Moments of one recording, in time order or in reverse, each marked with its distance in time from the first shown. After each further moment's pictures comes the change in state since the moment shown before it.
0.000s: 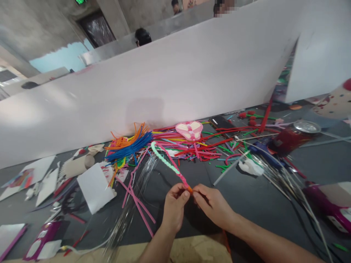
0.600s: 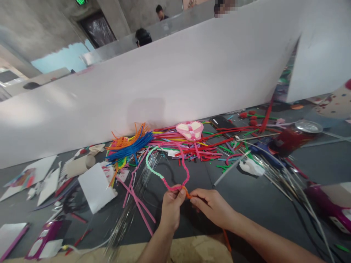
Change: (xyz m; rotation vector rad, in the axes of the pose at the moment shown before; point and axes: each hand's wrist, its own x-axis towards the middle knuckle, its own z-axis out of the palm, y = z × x) left_hand 0.004 -0.003 -0.016 0.161 0.016 0.067; right_hand 0.000 -0.006 -0.005 -0.018 -0.163 0.026
